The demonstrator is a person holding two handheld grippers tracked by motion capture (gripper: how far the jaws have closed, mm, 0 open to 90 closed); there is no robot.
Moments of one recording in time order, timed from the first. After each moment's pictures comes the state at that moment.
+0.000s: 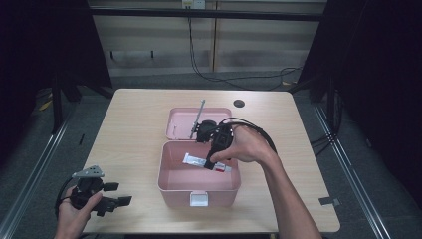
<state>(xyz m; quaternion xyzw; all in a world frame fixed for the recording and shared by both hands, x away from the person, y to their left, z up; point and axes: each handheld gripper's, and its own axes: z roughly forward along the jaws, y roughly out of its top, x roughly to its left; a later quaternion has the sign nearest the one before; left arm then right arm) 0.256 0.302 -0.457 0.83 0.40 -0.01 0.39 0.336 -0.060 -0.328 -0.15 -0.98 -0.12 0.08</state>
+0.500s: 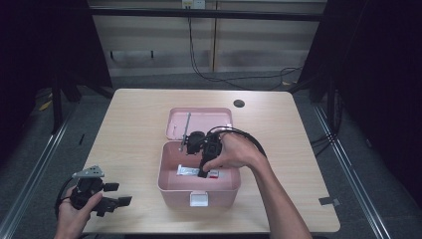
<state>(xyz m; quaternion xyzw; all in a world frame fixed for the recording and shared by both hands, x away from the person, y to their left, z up) 0.256 0.301 -0.457 0.83 0.40 -0.01 0.39 0.332 -0.035 -0.356 -0.09 -0.99 -0.09 0.09</state>
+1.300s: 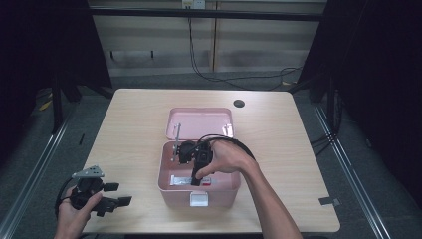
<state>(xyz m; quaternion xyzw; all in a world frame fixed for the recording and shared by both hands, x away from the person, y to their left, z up) 0.255 0.301 -0.456 0.83 0.40 -0.01 0.39 0.330 -0.013 -0.384 -0.05 -0.99 -0.09 0.11</state>
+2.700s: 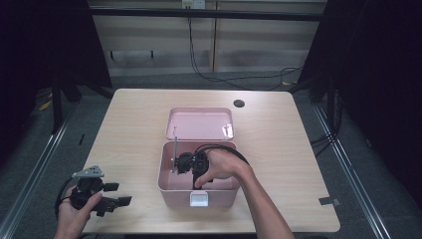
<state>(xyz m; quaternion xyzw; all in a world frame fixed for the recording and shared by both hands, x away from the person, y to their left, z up) 0.256 0.302 -0.457 0.83 0.40 -0.01 0.39 0.330 -0.004 -0.429 -0.04 -0.98 -0.05 0.16</state>
